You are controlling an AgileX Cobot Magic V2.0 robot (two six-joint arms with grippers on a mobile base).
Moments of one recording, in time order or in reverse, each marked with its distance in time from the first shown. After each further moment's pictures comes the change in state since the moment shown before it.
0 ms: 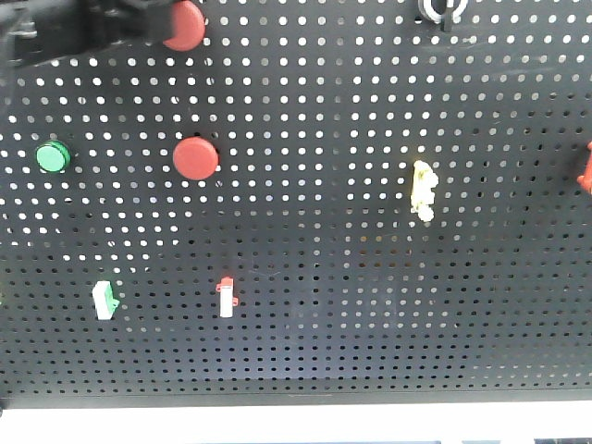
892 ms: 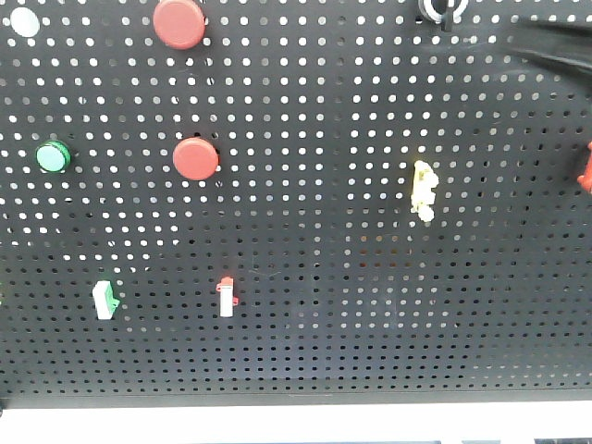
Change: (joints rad) left arm 0.000 -0.996 0.989 0.018 0.004 -0.158; right arm 0.023 0.595 -0.422 1.134 0.331 -1.003
